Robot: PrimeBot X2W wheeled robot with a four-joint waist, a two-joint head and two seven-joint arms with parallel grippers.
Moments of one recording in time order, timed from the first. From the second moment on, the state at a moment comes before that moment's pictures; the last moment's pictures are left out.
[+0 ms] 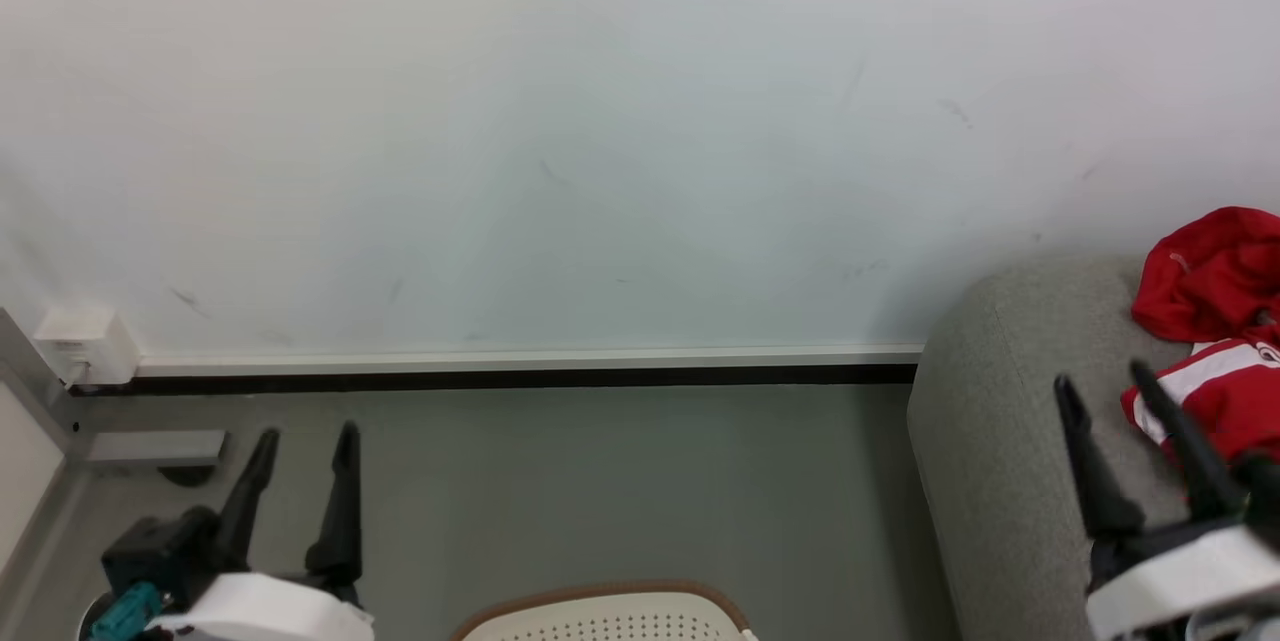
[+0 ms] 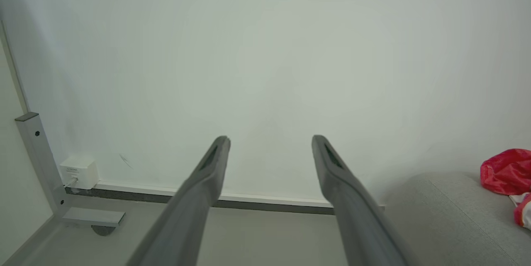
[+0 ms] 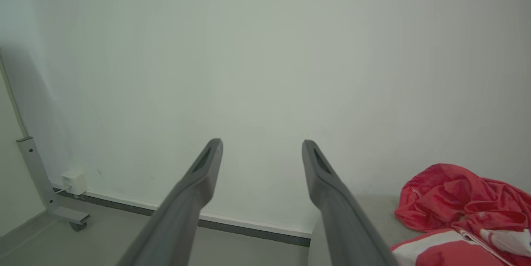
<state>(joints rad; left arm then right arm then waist) -0.10 0.42 -0.33 0.07 -0.60 0.23 -0.26 -0.19 -0.31 0.18 0.15 0.47 0.13 -0.14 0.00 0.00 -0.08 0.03</state>
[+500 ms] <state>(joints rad) 0.02 0.27 -0.17 0.18 -0.47 0.13 -0.26 -0.04 -0.21 0.18 0.25 0.40 0.13 -0.26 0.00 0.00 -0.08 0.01</state>
